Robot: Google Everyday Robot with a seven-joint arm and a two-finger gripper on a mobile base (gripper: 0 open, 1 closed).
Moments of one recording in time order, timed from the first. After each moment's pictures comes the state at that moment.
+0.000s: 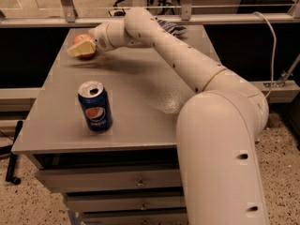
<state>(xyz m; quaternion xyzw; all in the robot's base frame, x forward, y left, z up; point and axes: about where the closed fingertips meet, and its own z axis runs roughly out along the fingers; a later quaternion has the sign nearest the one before) 0.808 0.211 0.874 -0.46 0.67 0.31 0.49</state>
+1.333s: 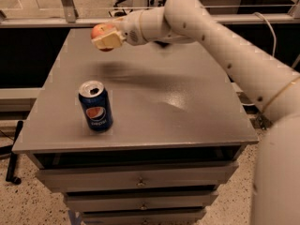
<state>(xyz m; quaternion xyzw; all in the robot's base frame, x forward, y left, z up) 0.731 0.109 0.940 -0.48 0.64 0.29 0.52</state>
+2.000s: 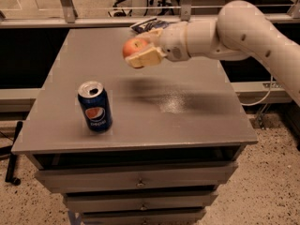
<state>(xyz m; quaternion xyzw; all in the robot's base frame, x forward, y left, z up) 0.643 0.014 0.937 -0.51 0.63 0.28 0.51</state>
